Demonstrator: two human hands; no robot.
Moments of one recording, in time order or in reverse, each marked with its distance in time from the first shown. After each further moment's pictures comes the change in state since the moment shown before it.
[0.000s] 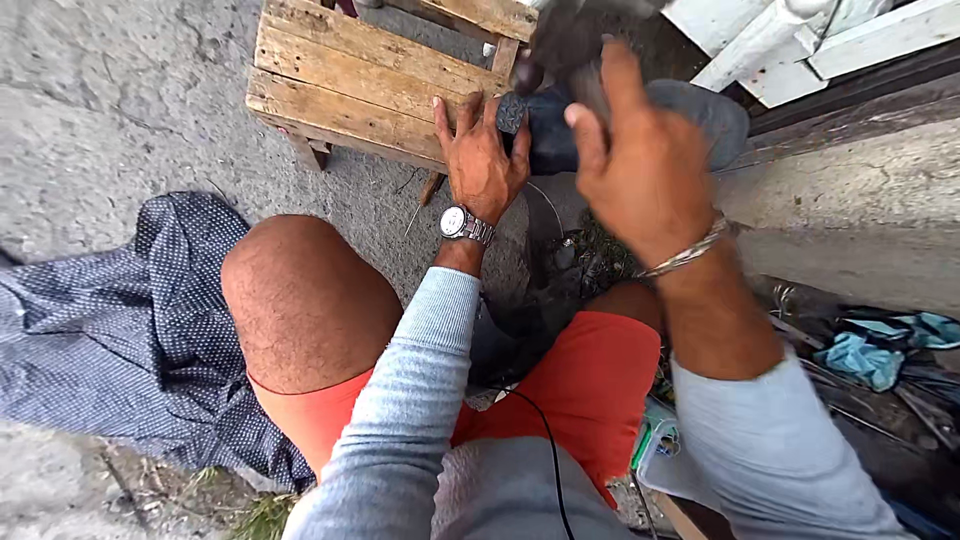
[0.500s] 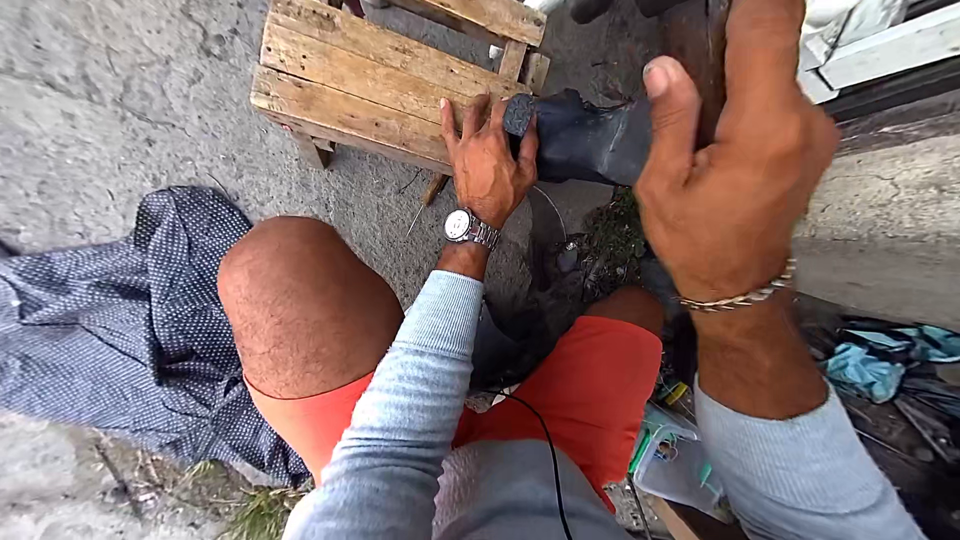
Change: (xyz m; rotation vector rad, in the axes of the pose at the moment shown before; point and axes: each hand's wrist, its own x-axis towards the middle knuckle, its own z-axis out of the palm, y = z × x) left_hand 0.001 -0.002 0.001 -0.007 -0.001 -0.003; right_hand -0.008 0.004 -0.008 0.024 0.276 -0.077
